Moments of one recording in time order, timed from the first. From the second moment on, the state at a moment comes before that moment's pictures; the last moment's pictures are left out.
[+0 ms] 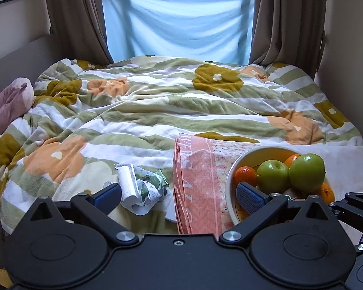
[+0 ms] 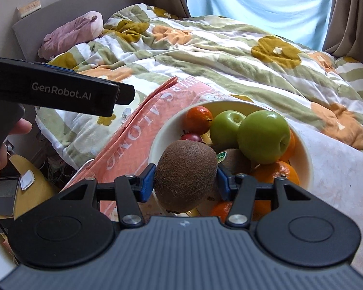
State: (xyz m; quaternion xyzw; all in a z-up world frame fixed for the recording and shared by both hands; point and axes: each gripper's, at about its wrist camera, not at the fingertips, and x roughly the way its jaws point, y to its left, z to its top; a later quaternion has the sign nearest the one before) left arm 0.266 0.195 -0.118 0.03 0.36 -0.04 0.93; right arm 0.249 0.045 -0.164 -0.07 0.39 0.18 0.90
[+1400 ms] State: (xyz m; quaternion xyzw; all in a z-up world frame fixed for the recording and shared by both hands) left arm 0.096 0.093 -0.015 -0.07 0.31 -0.09 0.94; right arm 0.073 -0.139 -0.010 -0.02 0.30 0.00 0.95
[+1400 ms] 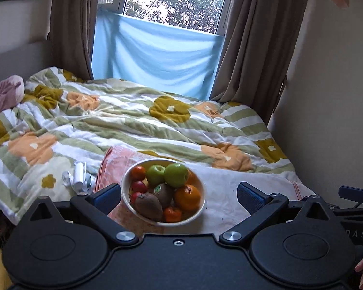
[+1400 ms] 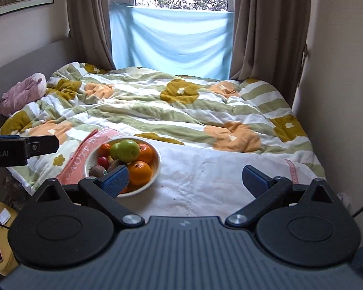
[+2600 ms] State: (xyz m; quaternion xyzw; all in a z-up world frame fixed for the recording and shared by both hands) left arm 0.013 0.091 0.035 0.01 0.27 -0.01 0.96; right arm 0.011 -0.155 0.032 0.04 0.29 0.01 0.96
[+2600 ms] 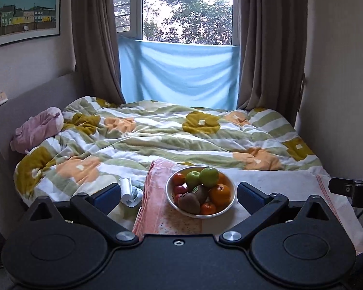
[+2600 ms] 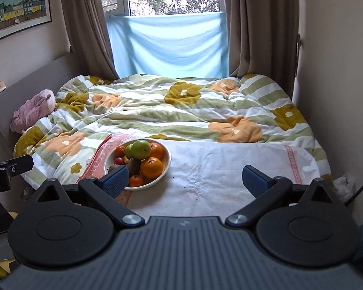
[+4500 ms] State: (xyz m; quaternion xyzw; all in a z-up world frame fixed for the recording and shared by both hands) left arm -0.015 0.033 0.037 0.03 0.26 -0.08 0.96; right arm -0.045 -0.196 0.035 0.05 0.29 -0.06 0.95
